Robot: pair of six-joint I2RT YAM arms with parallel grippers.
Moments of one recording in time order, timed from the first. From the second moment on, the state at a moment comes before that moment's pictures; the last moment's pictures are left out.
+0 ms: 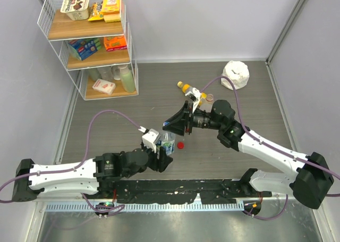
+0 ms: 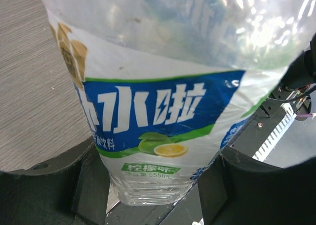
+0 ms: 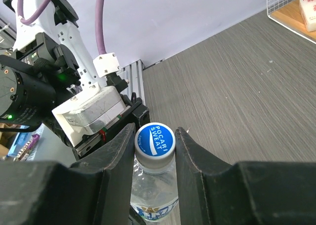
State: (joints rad) left arm -1.35 0.78 0.54 -0.24 -0.45 -0.63; right arm 0.79 1.14 0.77 0.41 -0.64 0.44
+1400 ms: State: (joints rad) left arm -1.32 0.98 0.59 -0.37 -0.61 -0.74; right arm 0.96 1.34 1.03 -0.06 0.10 0.57
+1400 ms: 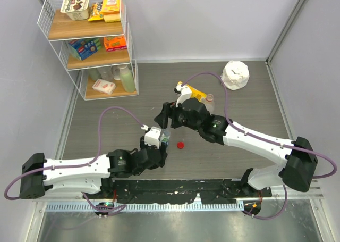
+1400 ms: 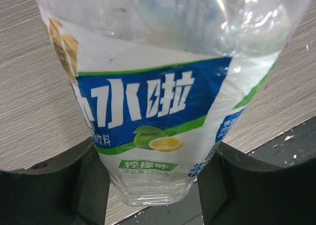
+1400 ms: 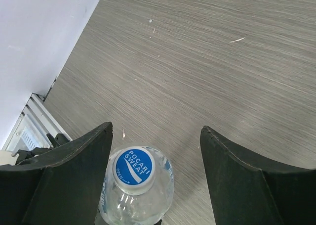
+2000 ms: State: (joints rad) left arm -1.32 0.96 0.59 -0.41 -0.62 -0.73; right arm 0.99 1.33 1.03 -0.08 0.10 0.58
